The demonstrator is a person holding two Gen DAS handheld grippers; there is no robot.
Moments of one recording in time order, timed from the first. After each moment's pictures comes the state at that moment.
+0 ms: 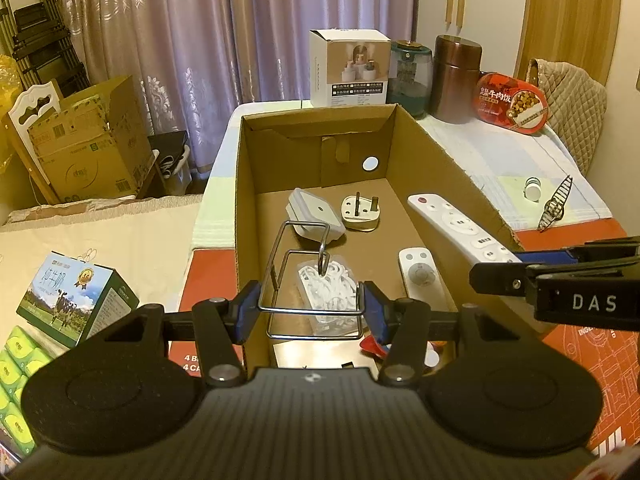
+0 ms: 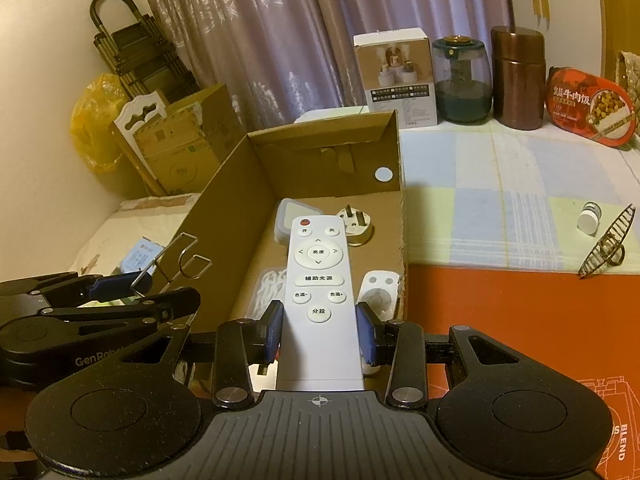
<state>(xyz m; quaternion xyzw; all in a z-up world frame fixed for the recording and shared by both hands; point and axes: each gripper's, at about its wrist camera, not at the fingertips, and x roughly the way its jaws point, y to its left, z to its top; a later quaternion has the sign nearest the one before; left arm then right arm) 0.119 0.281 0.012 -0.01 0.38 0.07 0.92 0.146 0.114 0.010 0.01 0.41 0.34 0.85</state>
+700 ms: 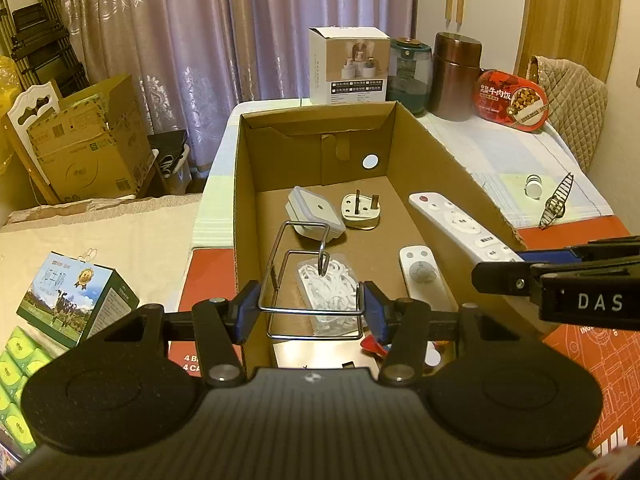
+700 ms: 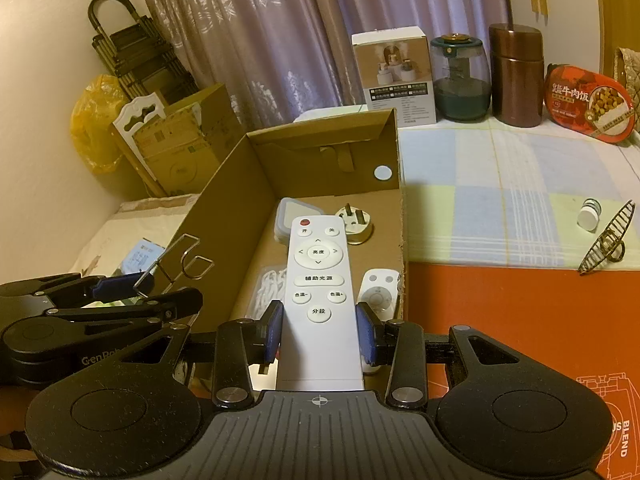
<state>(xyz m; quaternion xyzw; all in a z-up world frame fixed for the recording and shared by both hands) 0.120 0.281 0.008 -0.01 0.38 0.07 0.92 0.146 0.114 0.010 0.01 0.41 0.34 0.85</state>
